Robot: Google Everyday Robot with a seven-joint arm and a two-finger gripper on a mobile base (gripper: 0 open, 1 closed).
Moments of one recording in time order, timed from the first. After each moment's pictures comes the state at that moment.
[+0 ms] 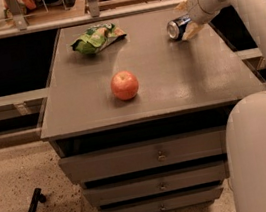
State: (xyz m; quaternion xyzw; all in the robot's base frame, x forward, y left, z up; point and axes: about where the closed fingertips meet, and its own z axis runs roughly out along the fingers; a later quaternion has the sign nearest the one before) arm 0.843 -0.244 0.857 -0.73 0.56 -0.19 0.34
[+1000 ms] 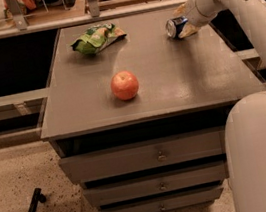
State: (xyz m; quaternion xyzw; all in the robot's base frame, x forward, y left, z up) arm 0.849 -0.240 0.847 -0.73 0.56 -0.19 0.34
